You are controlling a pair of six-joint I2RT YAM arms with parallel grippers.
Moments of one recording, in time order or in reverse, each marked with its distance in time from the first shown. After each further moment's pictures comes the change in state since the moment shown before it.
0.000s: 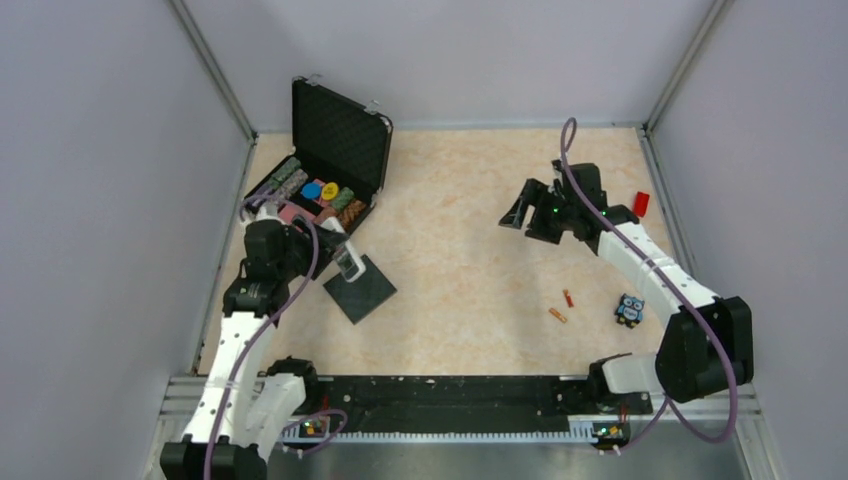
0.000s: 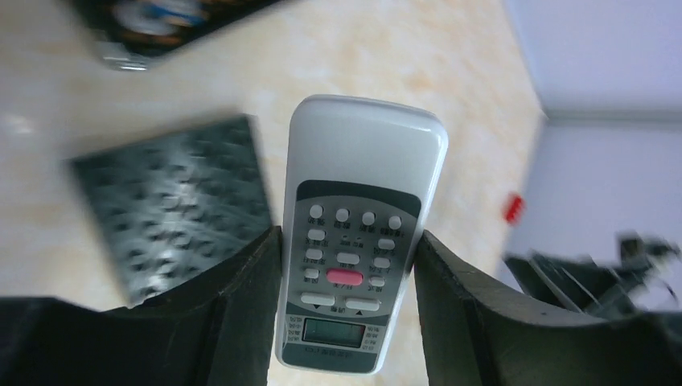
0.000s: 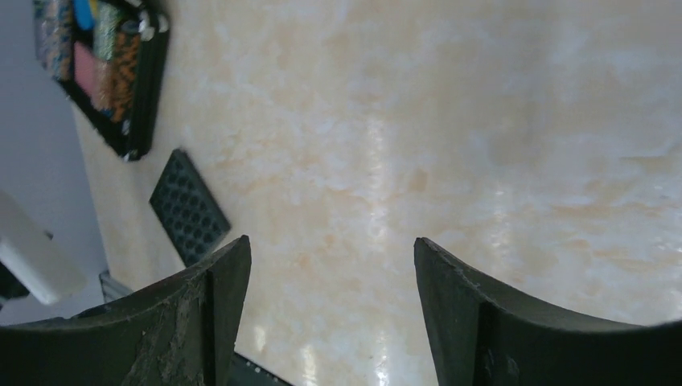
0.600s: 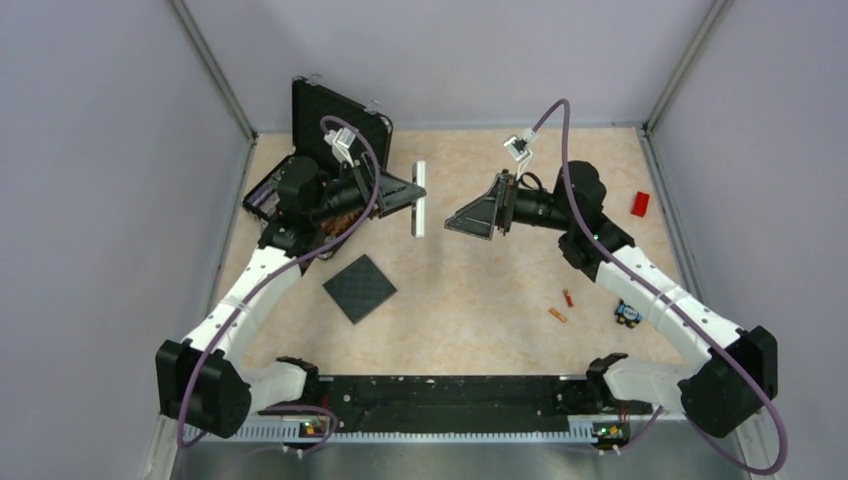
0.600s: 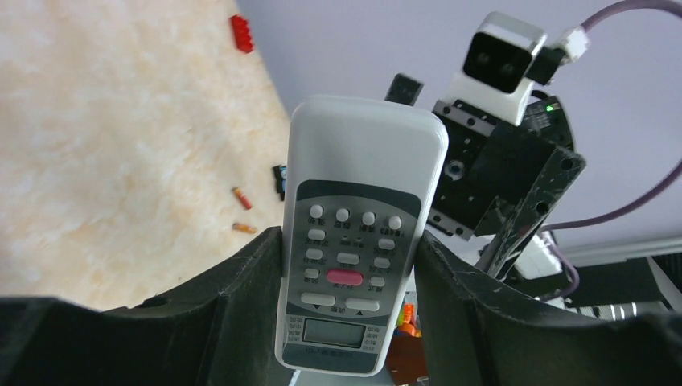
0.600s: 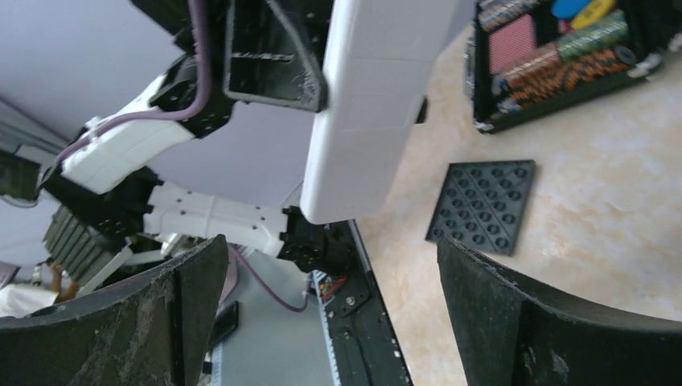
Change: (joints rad) left arm -0.283 0.402 0.272 0.678 0.679 -0.108; right arm 0.284 -0.151 0.008 0.562 -0.497 0.134
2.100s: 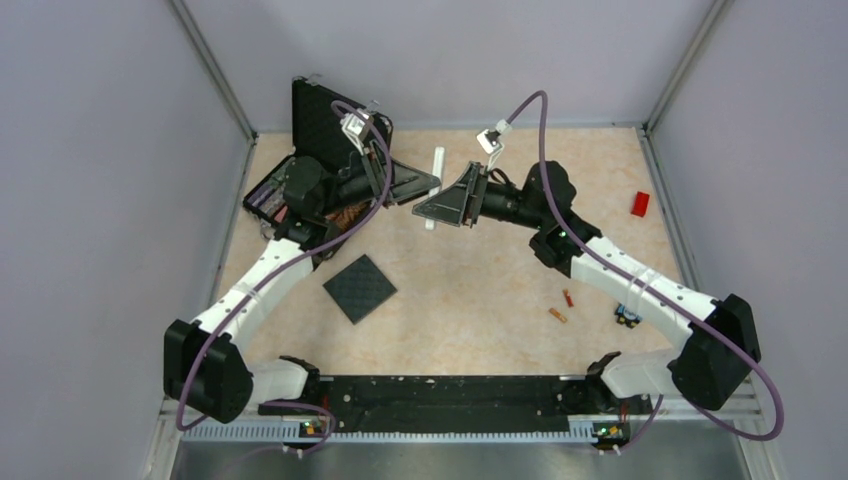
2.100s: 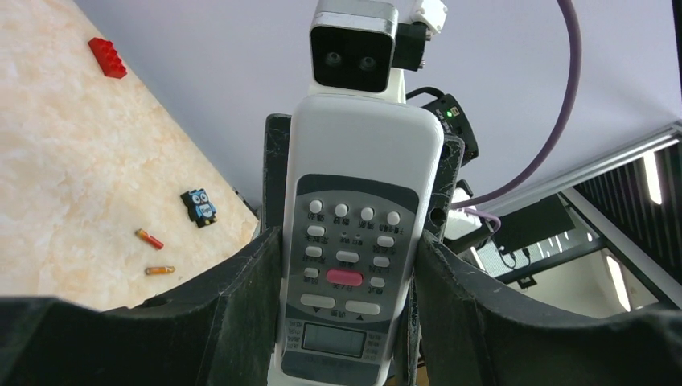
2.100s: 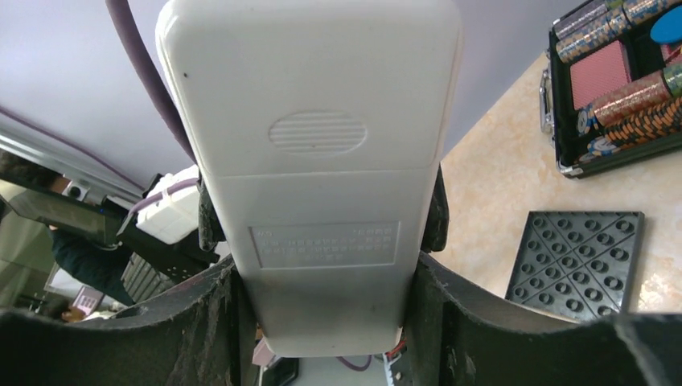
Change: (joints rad) left arm -0.092 0.088 0.041 0.449 0.085 -0.243; right arm 0.175 0.121 0.071 0.249 0.148 0.232
